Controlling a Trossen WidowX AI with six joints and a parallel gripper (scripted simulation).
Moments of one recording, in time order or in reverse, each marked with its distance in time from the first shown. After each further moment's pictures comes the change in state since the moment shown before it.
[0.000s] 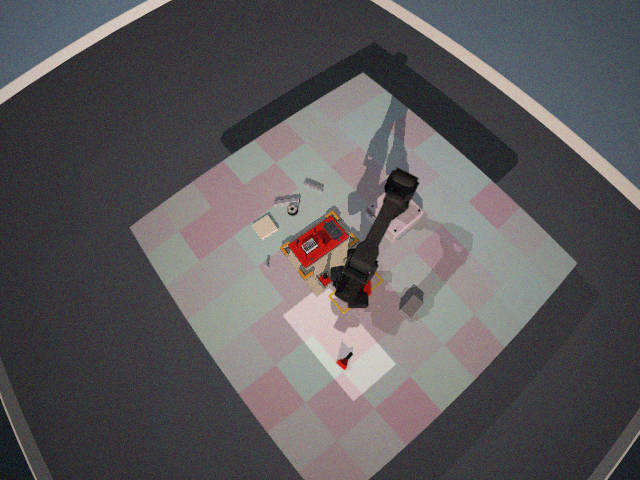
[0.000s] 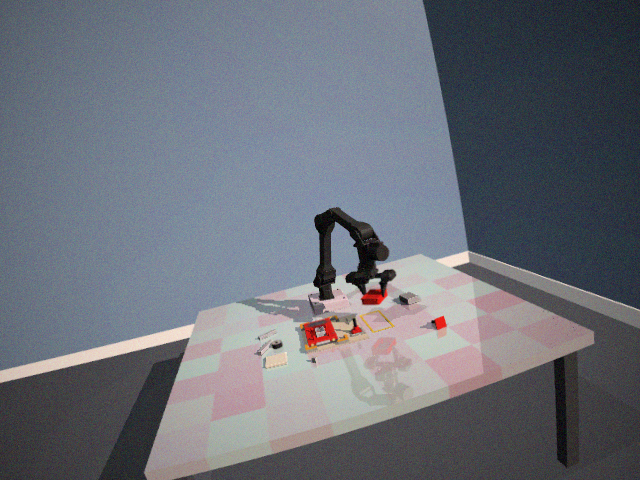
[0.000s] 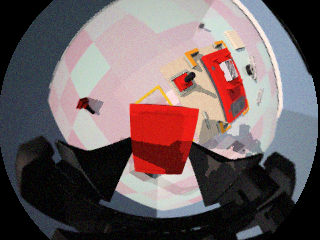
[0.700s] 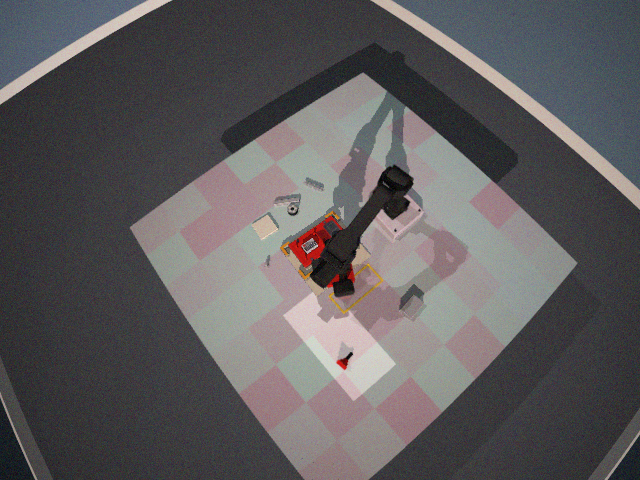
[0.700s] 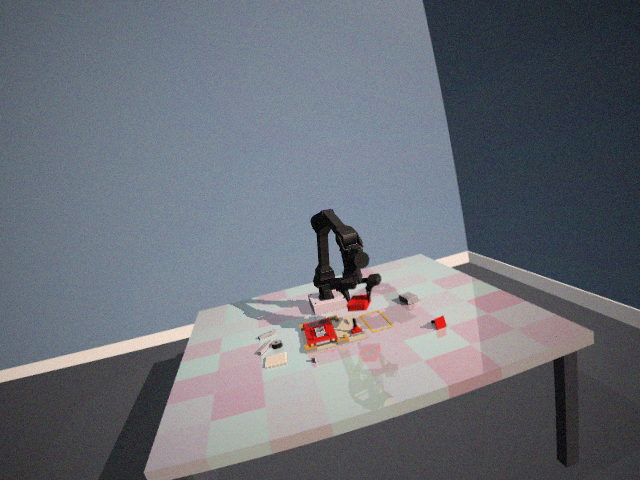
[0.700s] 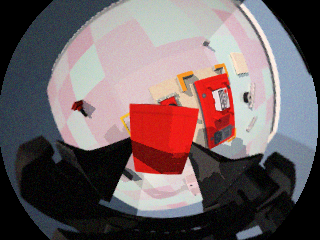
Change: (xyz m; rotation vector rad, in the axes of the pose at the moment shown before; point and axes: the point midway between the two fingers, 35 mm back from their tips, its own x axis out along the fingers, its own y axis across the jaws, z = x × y) arm -0.001 -0.037 0.058 -0.182 -0.011 -0.007
